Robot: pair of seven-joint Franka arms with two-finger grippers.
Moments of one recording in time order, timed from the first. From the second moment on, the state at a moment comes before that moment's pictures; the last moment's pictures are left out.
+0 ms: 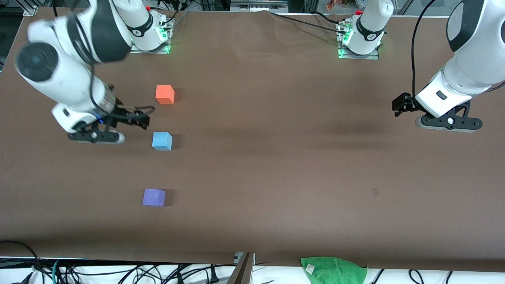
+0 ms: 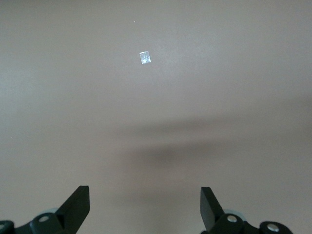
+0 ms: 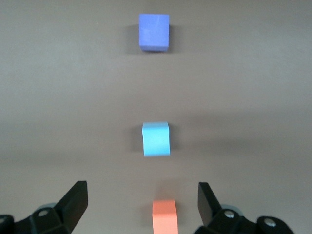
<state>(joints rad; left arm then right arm) -0.05 0.09 -0.10 -1.65 0.09 1.66 -0.05 0.30 0.17 -0.04 -1.61 -0.01 1.73 0.31</state>
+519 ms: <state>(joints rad) -0.05 0.09 -0.10 -1.65 0.09 1.65 -0.05 0.31 0.04 -0.03 -1.42 -0.07 1.46 0.30</state>
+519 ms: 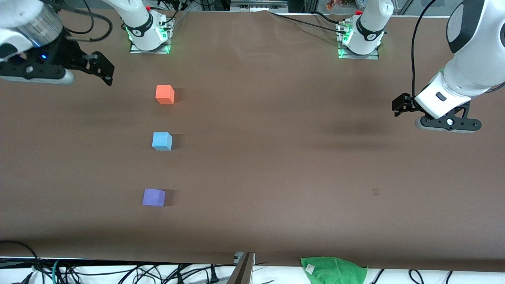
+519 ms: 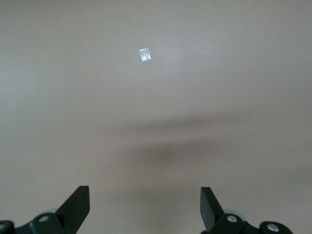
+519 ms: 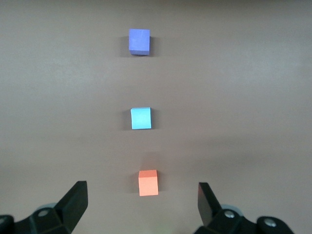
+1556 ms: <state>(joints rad) -0.04 0.10 -0.09 -1.62 0.09 1.63 0.01 0.19 0.05 -0.06 -1.47 0.00 1.40 0.19</state>
